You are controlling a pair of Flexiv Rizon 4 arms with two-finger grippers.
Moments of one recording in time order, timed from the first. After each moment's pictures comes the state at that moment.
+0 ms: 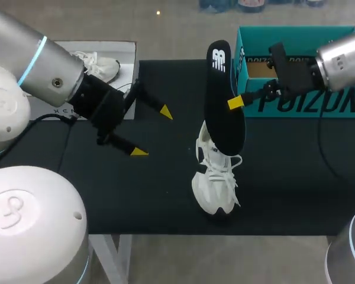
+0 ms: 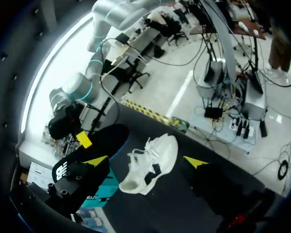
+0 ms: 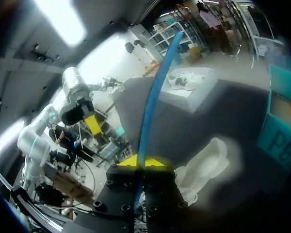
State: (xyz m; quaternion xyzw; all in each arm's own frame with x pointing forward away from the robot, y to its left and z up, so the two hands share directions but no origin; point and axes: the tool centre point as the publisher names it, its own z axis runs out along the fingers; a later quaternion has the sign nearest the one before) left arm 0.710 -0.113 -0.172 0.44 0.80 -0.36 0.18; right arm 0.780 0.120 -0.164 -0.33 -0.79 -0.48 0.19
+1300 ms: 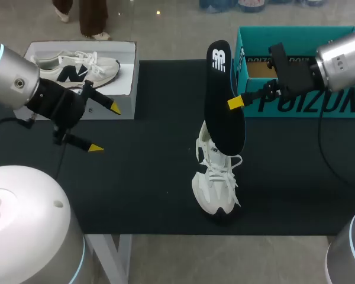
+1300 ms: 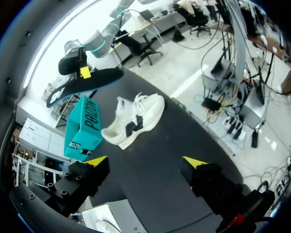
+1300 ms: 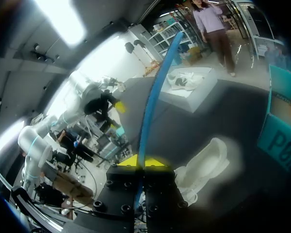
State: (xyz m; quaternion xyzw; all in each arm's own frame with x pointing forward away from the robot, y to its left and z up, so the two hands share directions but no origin) left arm 0.769 0.001 -0.218 0.32 0.88 -0.31 0.18; right arm 0.780 0.120 -0.164 -0.33 -0.79 -0.48 0.19
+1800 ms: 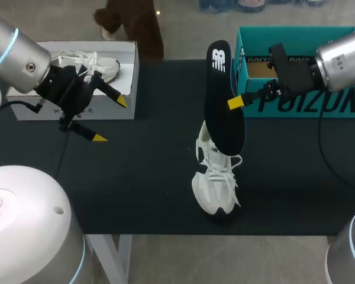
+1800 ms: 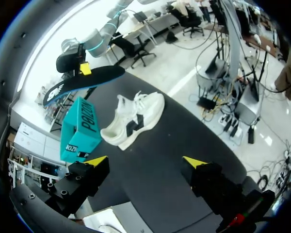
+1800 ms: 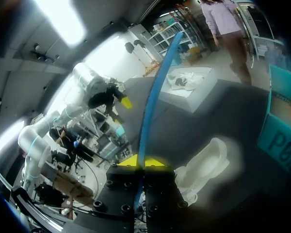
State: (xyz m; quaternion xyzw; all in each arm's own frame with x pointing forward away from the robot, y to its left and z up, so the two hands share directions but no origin) left arm 0.791 -0.008 -0.218 0.34 0.88 -0.31 0.15; right arm 0.780 0.120 -0.164 -0.33 -0.79 -0.48 0.19
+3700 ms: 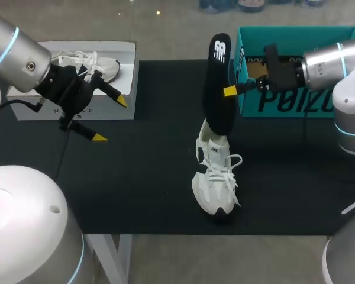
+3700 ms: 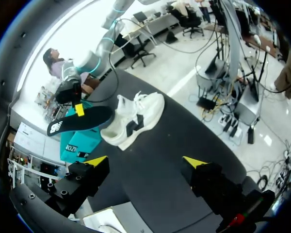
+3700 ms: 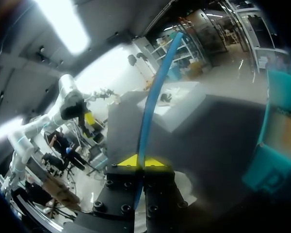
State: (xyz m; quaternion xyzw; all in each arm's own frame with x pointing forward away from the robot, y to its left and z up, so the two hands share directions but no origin) left arm 0.791 -0.008 -0.217 0.34 0.88 -0.31 0.15; right arm 0.904 0.112 -0.238 -0.31 -0.77 -0.54 0.15
